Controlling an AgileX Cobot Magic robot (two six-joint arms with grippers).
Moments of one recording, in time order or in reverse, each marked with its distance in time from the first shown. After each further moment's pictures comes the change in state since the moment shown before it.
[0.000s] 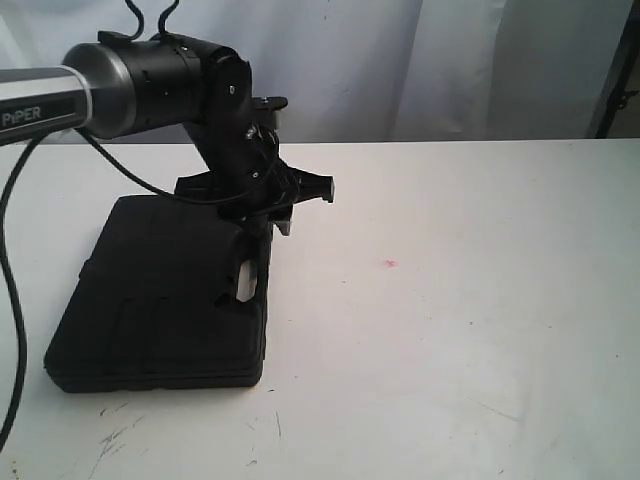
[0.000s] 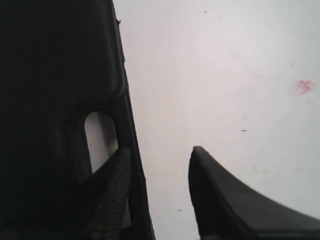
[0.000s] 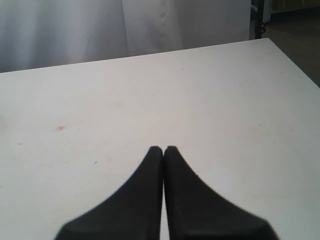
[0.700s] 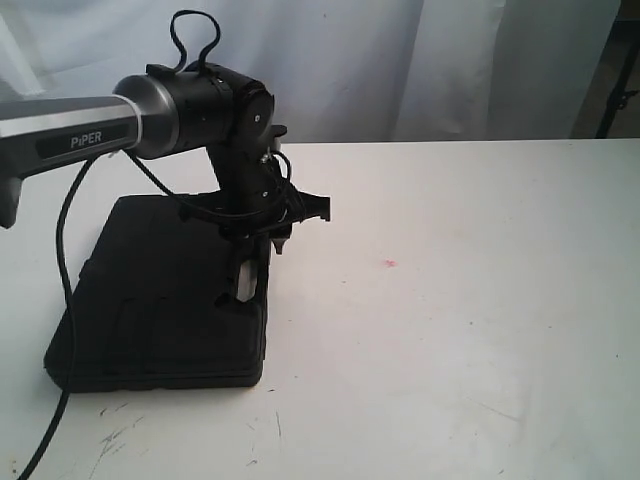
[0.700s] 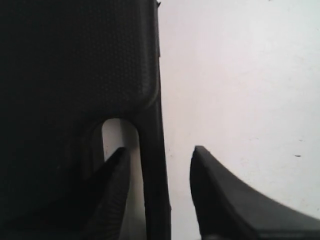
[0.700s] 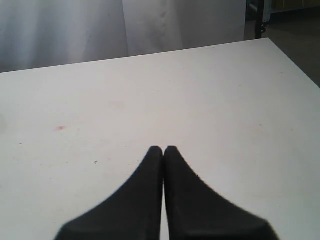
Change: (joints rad) left arm 0.000 0.130 -0.093 0.078 0.079 -0.131; right arm 0.000 0.000 0.000 0.000 0.000 0.000
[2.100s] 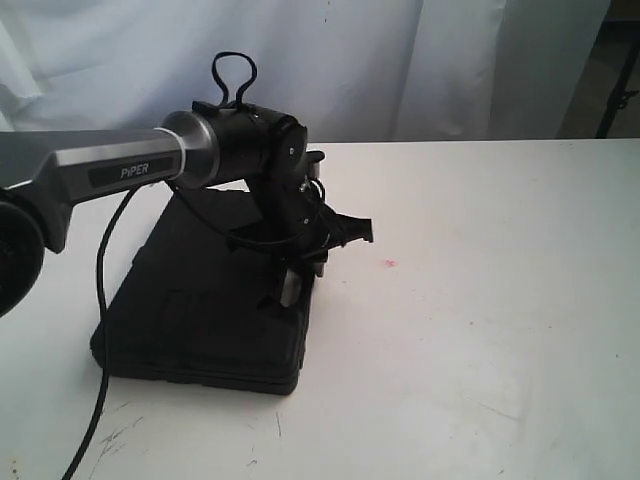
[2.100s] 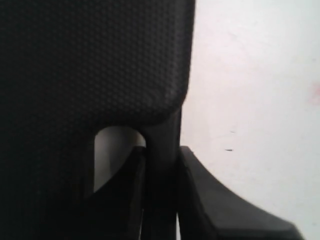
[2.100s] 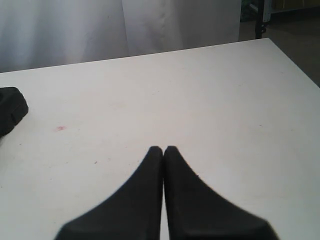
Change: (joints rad) left arm -0.061 0.064 -0.002 -0.139 -0.116 0.024; right arm 0.000 0.000 0.000 0.000 0.000 0.000
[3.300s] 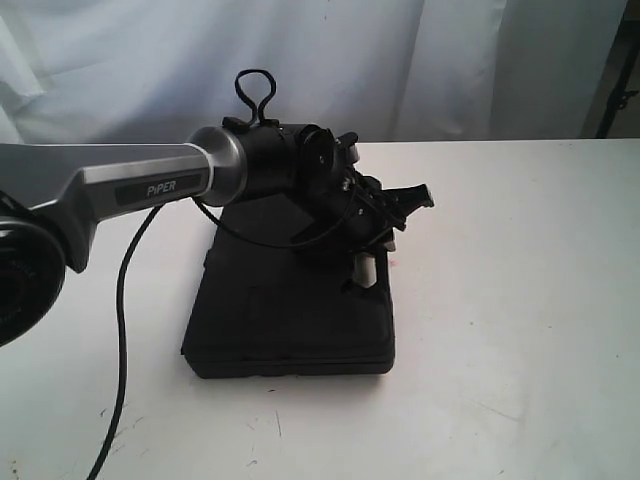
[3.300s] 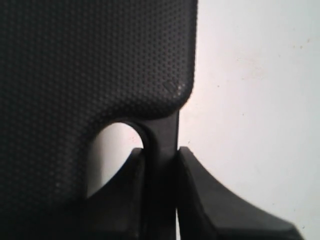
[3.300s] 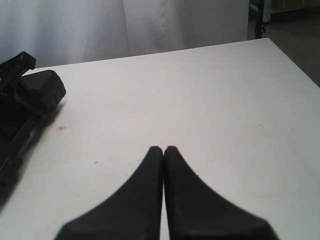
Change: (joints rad) left arm -0.068 0.014 0.000 -0.254 -0.308 -0.035; right arm 0.000 0.000 0.000 0.000 0.000 0.000
